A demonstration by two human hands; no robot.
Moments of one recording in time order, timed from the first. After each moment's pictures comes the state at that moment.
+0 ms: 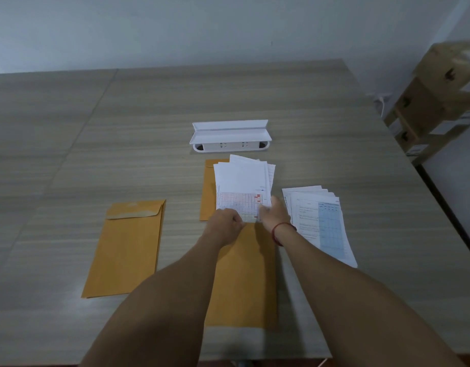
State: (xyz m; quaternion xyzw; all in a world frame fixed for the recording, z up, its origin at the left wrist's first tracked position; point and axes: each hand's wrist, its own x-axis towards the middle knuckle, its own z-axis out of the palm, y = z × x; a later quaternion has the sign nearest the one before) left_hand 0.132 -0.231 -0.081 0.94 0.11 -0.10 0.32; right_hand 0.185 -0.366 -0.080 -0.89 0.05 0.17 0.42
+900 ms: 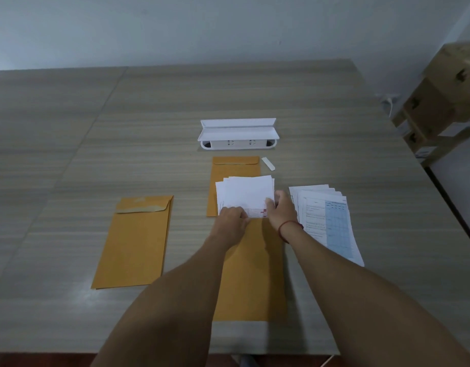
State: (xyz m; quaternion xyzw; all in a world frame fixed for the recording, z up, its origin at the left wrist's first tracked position) left_hand 0.122 -0.233 -0.086 0.94 0.09 -0.05 0.32; right_hand 0.181 -0.367 -0.073 -0.90 0.03 0.14 0.41
